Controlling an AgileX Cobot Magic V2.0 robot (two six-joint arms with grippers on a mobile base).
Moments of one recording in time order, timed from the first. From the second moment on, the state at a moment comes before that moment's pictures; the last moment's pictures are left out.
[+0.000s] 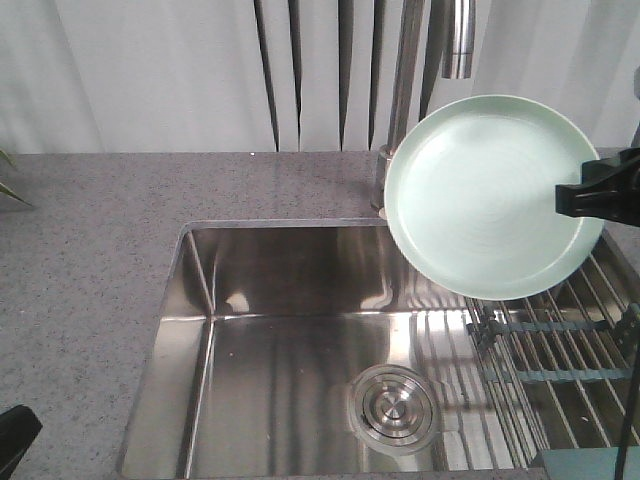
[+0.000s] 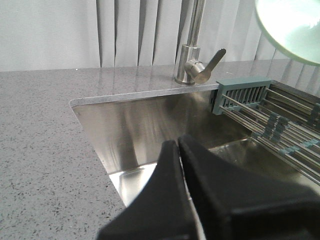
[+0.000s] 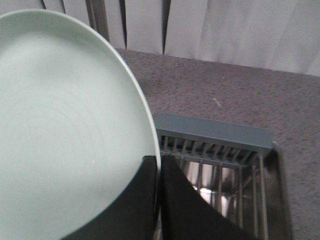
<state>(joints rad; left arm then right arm) 0.15 0.17 -0.09 1.77 -0.58 -2.12 0.06 1.10 -0.97 0.15 0.48 -0.23</state>
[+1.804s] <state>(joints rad) 0.15 0.17 -0.09 1.77 -0.58 -2.12 -0.07 1.71 -1.24 -0.81 0.68 0.10</state>
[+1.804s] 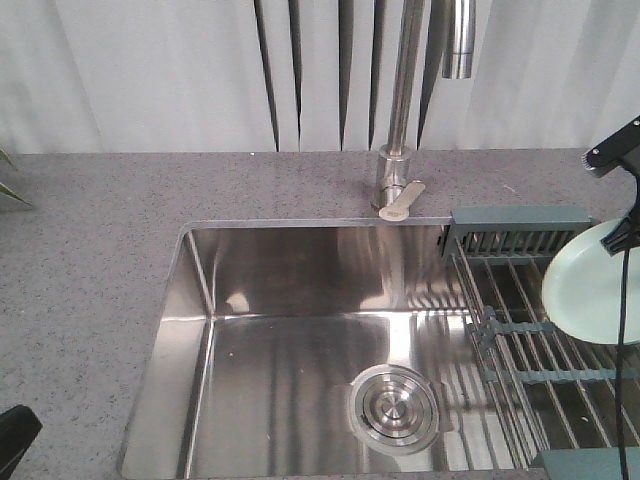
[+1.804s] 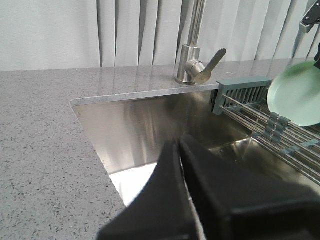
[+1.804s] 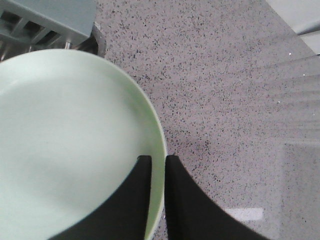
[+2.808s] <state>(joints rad) 0.15 0.17 -0.09 1.77 -0.58 -2.12 -0.07 1.22 -1.20 0.18 0.70 -0.49</state>
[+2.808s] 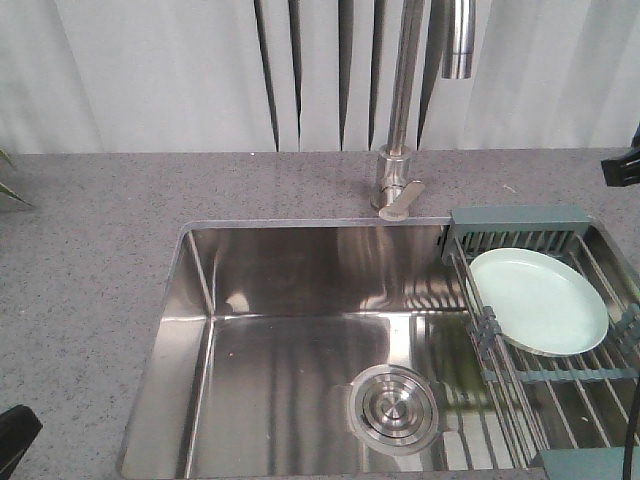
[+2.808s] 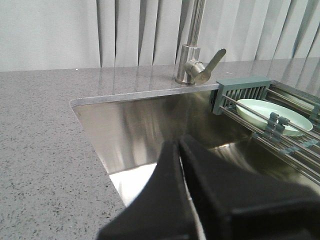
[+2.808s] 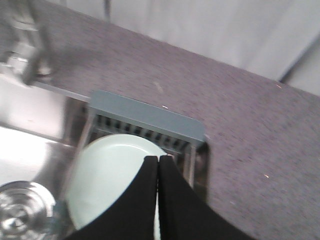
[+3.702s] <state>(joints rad) 0.15 0.17 -0.09 1.76 -0.59 -2.12 -0.07 0.32 -0.28 0.86 0.68 -1.13</state>
